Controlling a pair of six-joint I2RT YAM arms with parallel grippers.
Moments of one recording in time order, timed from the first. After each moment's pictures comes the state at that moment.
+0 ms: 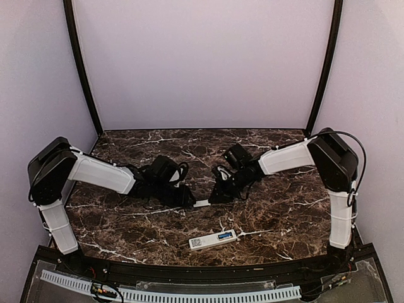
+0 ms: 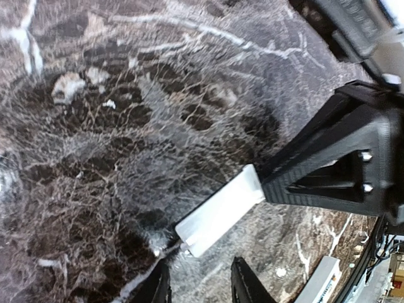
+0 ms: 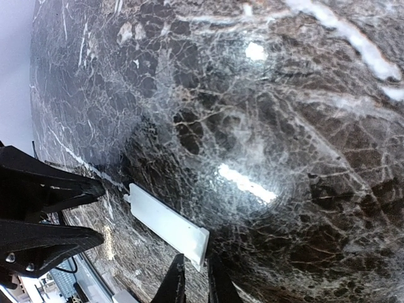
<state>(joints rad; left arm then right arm) -0.81 1.80 0.95 -0.02 0.21 -0.67 0.74 2.06 1.28 -0.29 -0.55 0.60</state>
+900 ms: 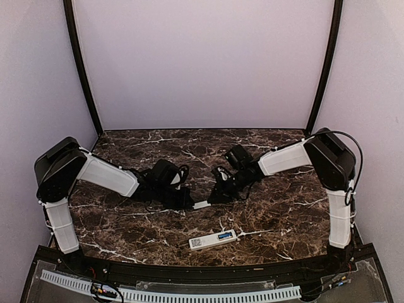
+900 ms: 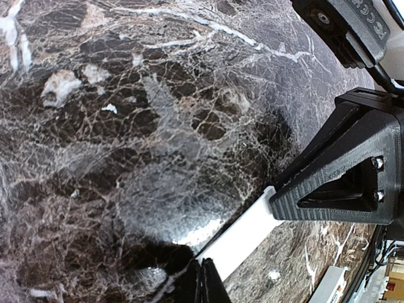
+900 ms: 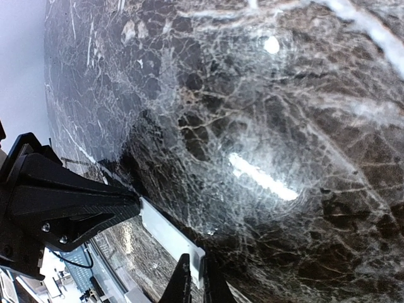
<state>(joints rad) -0.81 1.88 0.93 0.10 0.23 -0.69 0.73 2.09 1.28 -0.24 -0.65 0.64</state>
